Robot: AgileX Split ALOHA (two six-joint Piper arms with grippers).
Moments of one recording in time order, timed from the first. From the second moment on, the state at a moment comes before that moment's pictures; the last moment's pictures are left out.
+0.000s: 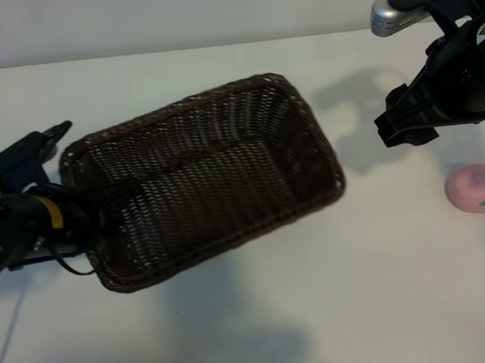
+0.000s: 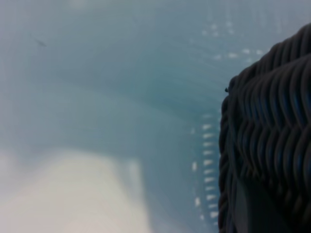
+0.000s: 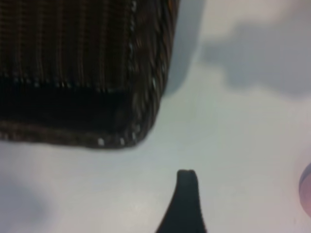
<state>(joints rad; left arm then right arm) -0.40 1.40 -0.56 0.17 0.20 -0.98 0.23 1.46 -1.15 0.18 0.91 -0.17</state>
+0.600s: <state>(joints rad) -0.38 1.44 -0.78 -0.13 0.35 -0.47 0.23 1.46 -1.15 0.18 0.91 -0.17</state>
